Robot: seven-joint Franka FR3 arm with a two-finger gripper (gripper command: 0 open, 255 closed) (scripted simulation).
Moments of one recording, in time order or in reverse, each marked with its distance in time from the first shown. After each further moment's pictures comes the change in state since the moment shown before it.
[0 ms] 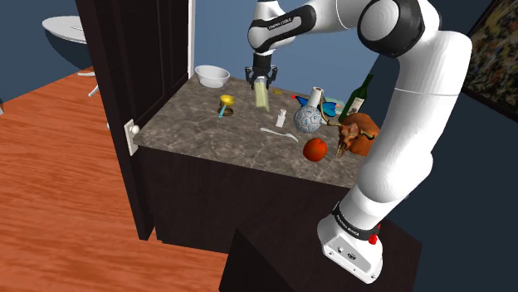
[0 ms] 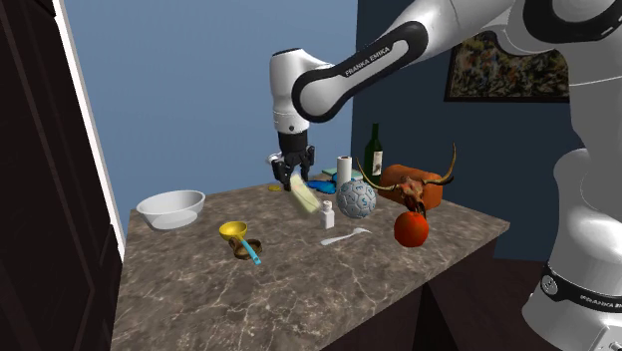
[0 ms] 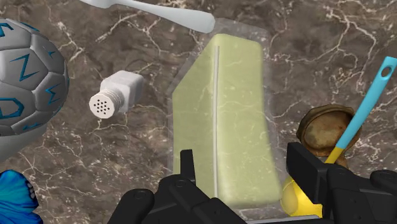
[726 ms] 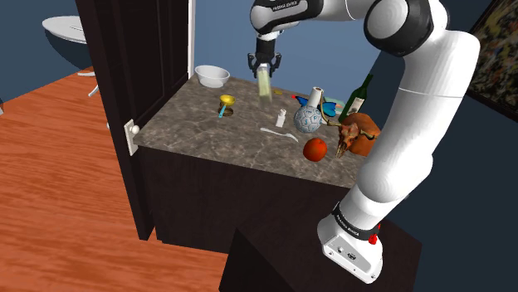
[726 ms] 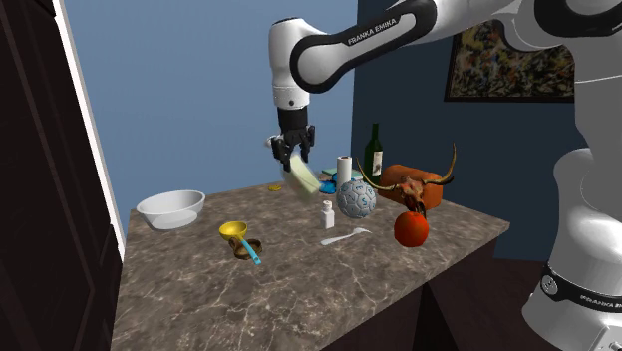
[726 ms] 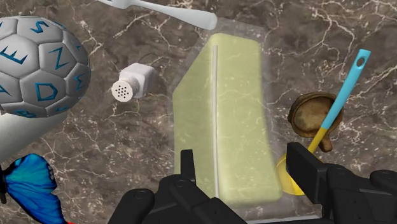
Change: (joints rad) arm 0.001 -0.041 0.003 0.090 0.013 -0.128 -0.029
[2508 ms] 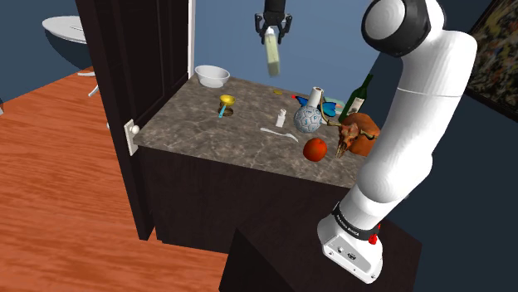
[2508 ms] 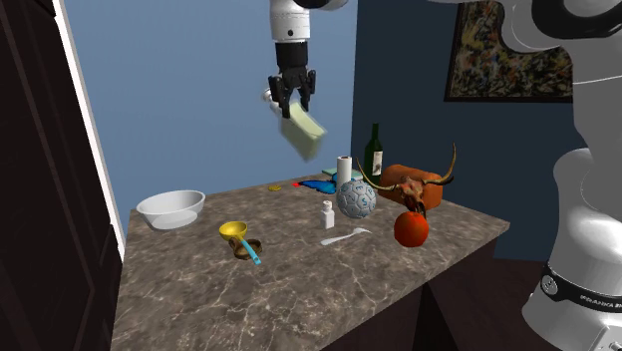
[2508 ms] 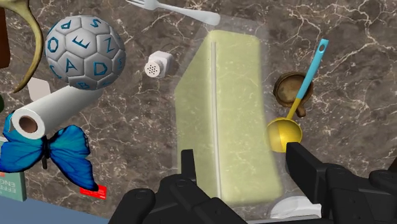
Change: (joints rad) arm 0.009 0.014 0.003 0.385 0.016 -0.364 -0.071
